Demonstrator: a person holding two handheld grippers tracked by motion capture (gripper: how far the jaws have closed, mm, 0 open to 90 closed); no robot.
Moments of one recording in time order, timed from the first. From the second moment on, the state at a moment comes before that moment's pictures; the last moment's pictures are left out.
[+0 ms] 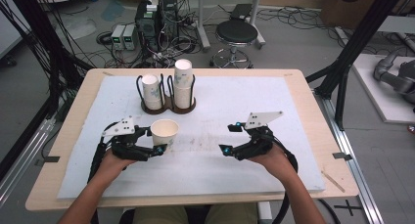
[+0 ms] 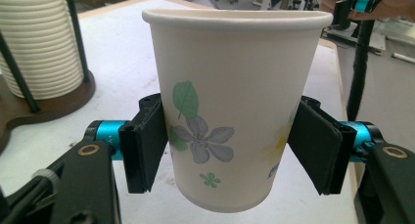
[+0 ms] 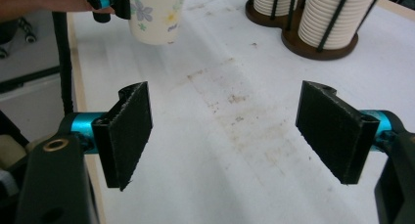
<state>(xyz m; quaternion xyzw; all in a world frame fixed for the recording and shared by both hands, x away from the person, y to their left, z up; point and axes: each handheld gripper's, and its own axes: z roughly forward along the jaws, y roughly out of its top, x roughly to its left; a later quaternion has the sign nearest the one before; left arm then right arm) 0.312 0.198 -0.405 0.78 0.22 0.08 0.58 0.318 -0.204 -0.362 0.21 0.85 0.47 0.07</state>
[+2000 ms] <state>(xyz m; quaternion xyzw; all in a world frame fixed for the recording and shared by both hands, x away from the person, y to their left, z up) 0.346 0.206 -0.447 0.75 0.28 0.17 0.58 0.288 -0.253 -0.399 0.29 0.79 0.51 0.16</state>
